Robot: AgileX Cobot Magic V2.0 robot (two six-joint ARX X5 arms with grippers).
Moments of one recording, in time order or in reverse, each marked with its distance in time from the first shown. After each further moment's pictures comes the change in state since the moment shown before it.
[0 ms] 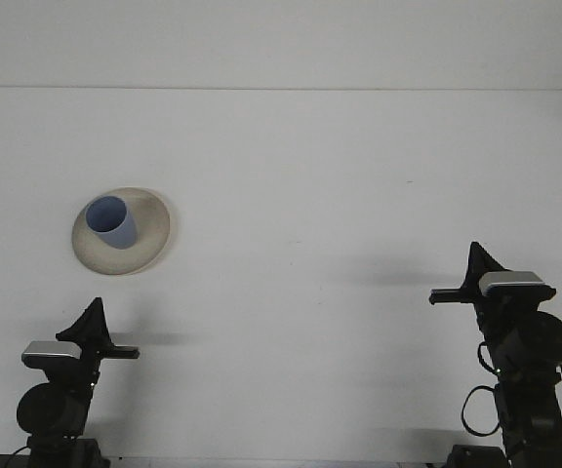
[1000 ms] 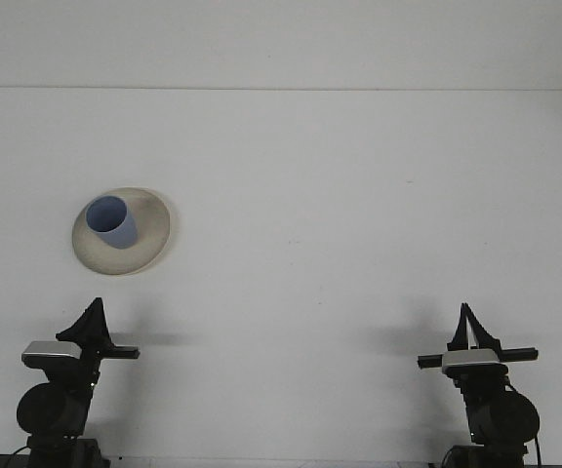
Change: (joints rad) left arm 0.000 0.000 0.000 0.000 0.000 0.000; right arm 0.013 -0.644 -0.497 -0.074 0.082 -0.369
